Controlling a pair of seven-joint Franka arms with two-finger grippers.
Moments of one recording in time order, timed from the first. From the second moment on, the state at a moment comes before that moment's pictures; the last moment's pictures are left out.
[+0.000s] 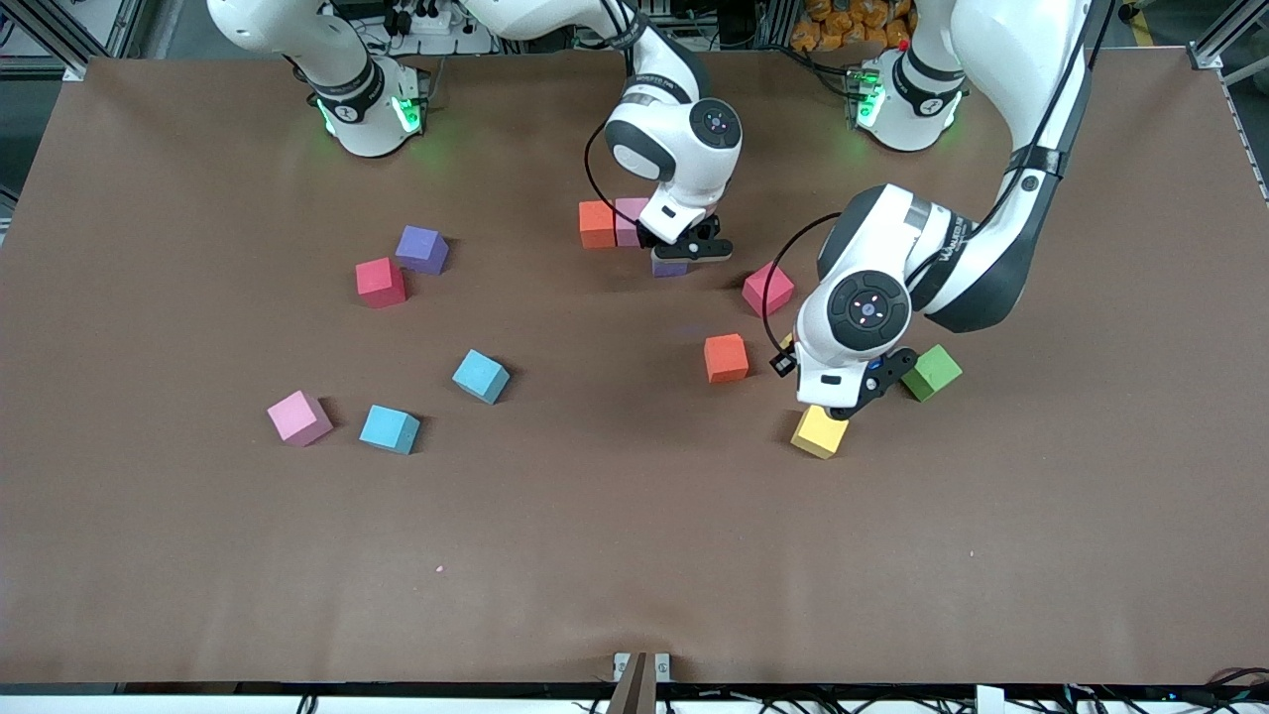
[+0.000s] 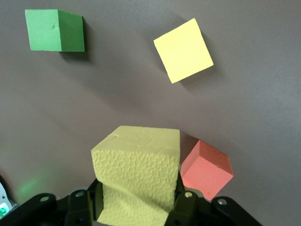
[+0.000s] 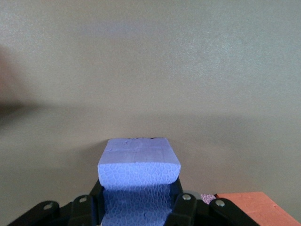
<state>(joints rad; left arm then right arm) -0.33 0.49 -0.18 -1.54 0.04 1.74 -1.16 1.10 0.70 -0.02 -1.58 -0.02 2.15 0.99</state>
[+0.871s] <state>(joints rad) -0.38 0.49 -0.21 -1.54 0.04 1.75 -1.16 1.01 0.56 -0.06 -1.56 -0.03 2.03 1.00</state>
